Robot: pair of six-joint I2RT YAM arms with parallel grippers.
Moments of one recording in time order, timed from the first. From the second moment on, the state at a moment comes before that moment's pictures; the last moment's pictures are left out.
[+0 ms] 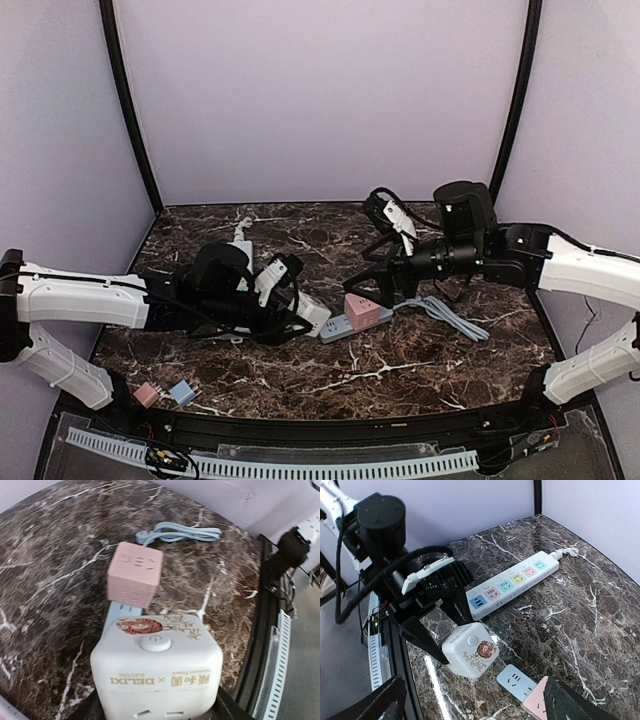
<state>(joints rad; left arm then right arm) -0.98 1.35 0.78 -0.05 0.17 -0.19 0.94 1.22 1.02 -0.26 -0.30 0.06</state>
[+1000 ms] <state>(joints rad) -0.98 1.29 0.78 -0.02 0.61 0.16 1.05 1.48 1.30 -0.65 -0.51 -0.38</state>
